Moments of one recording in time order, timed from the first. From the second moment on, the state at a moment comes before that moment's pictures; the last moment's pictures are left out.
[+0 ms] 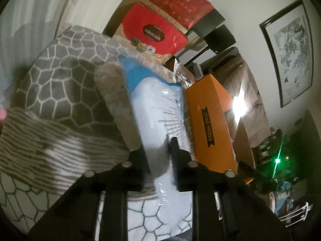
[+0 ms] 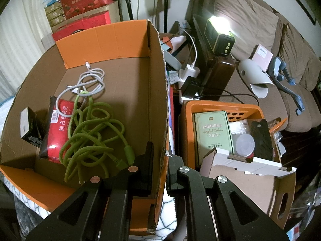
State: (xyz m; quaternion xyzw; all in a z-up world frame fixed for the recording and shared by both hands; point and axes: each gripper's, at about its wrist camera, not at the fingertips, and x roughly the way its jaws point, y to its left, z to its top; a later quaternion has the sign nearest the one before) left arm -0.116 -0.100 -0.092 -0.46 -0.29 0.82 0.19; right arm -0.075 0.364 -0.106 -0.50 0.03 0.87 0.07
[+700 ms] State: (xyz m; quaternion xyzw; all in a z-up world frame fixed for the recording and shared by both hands) left arm -0.144 -0.047 0.034 -0.39 -0.27 0.85 0.23; right arm -0.076 0.364 -0.106 -0.50 0.03 0.87 0.07
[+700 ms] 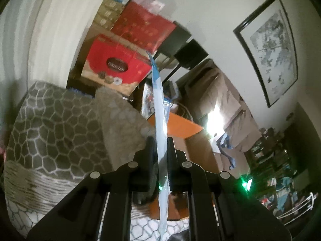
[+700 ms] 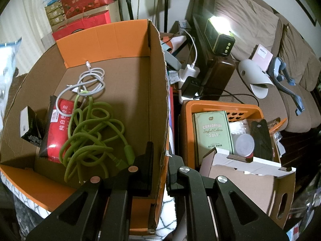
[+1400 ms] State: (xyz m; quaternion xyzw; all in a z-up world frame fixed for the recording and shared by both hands) left arm -0.166 0.075 0.048 -0.42 -0.24 0.82 0.30; right arm -0.073 0.363 -0.106 -0.50 0.03 0.87 0.07
